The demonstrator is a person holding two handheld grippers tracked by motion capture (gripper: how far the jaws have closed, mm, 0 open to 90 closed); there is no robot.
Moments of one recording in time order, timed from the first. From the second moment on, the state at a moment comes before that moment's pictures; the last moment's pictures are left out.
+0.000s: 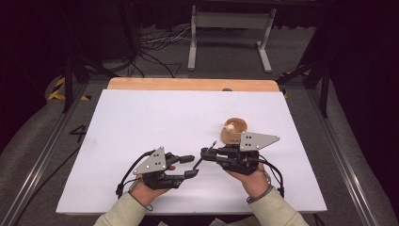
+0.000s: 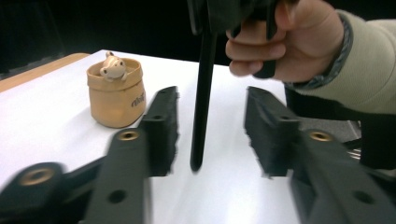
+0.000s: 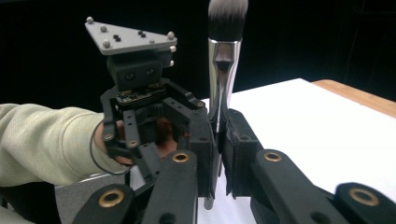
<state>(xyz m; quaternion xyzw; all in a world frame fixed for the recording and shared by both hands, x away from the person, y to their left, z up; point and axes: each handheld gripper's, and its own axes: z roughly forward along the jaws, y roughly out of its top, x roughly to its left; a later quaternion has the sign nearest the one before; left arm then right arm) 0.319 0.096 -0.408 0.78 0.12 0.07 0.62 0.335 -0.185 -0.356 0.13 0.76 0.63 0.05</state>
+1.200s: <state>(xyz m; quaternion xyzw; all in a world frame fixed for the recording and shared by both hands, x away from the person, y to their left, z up) 0.324 0.125 -0.416 0.78 0.19 0.09 0.59 0.371 -0.232 -0.306 0.24 0.76 0.58 0.19</state>
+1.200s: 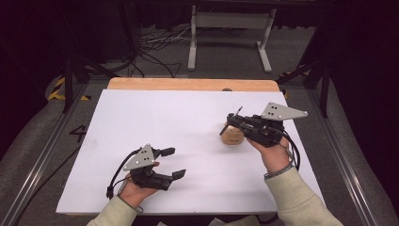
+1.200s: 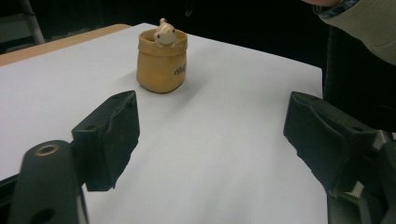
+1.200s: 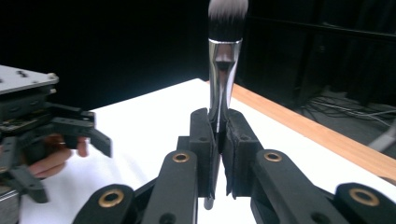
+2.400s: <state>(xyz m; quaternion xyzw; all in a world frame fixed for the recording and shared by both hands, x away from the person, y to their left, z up) 0.319 0.181 -0.427 0.75 0.26 0.14 0.59 0.416 -0.260 -0.317 0.33 0.73 0.54 0.25</state>
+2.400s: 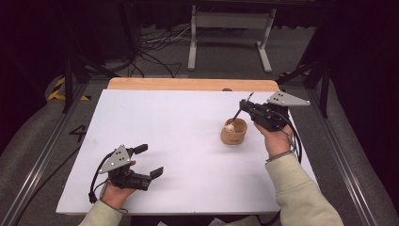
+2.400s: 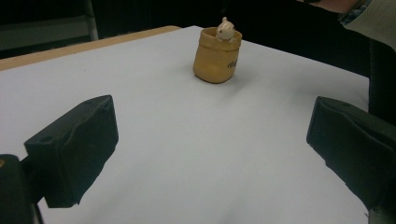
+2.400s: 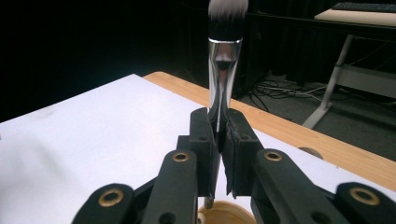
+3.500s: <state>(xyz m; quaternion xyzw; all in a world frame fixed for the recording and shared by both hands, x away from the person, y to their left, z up) 0.311 0.189 -0.431 0.75 0.27 0.15 0.58 0.433 -0.272 -0.352 0.37 0.71 0.54 0.26</state>
